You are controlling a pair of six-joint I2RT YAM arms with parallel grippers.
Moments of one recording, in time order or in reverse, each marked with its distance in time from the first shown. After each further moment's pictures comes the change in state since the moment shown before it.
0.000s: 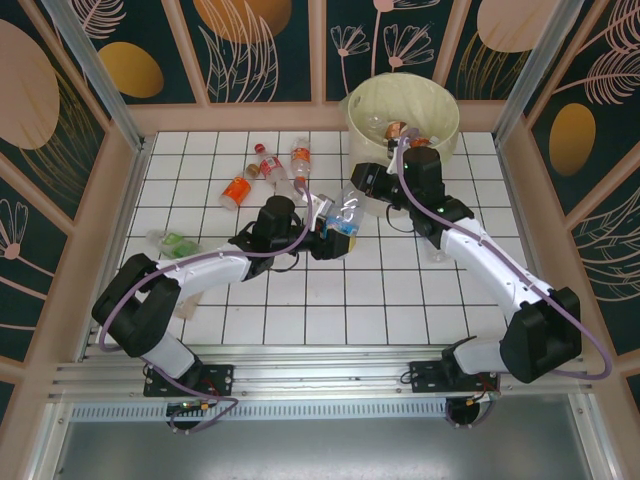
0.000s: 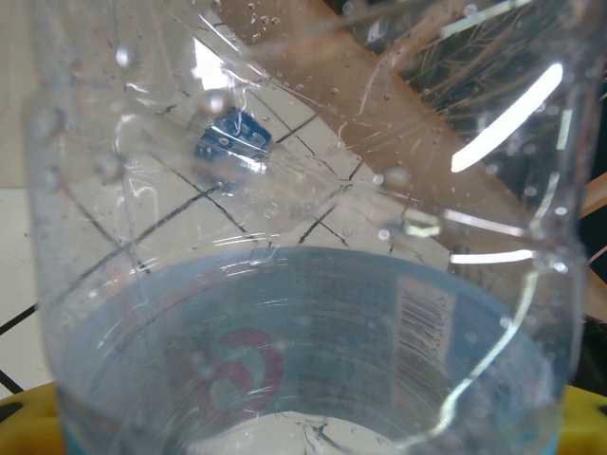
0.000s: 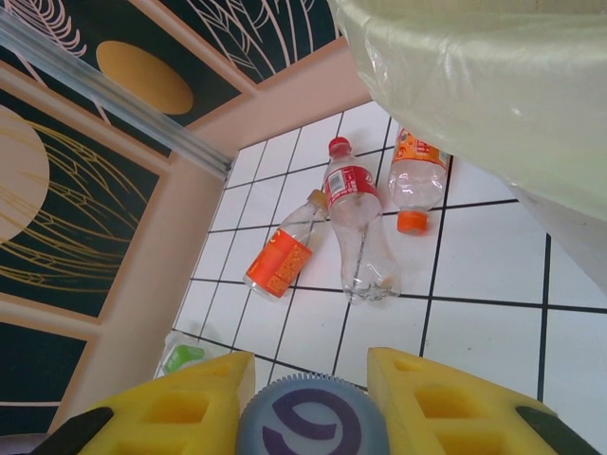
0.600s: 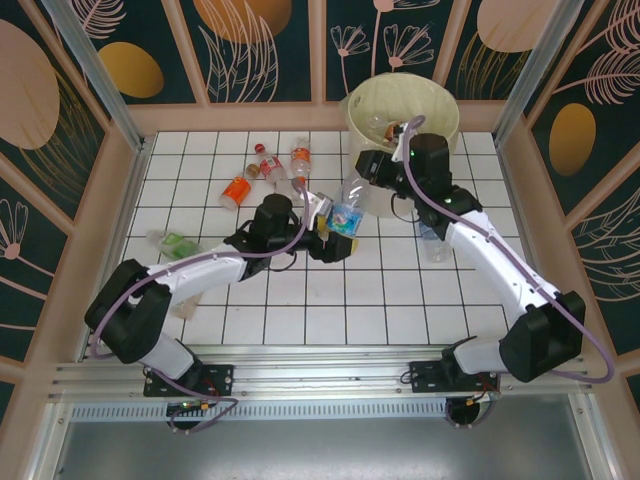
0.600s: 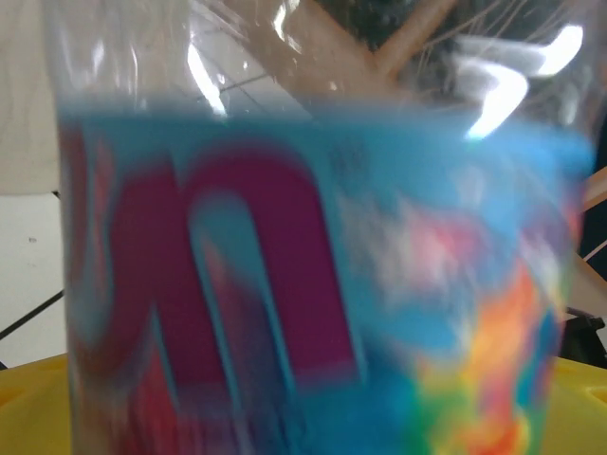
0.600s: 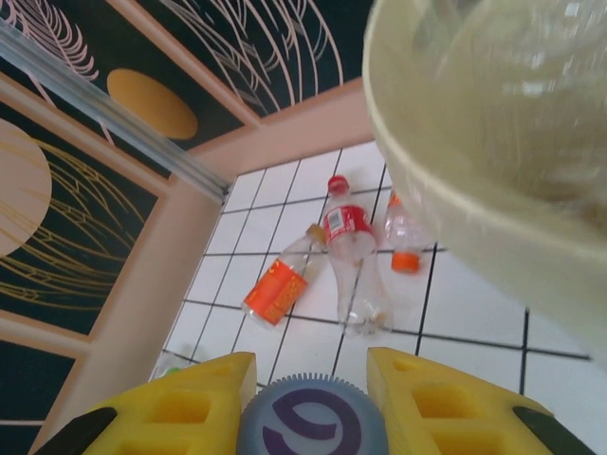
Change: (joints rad) left arm 0.000 -0.065 0.009 -0.066 -0.009 0.029; right arm -0.021 0.003 0.137 -0.099 0.035 -0.074
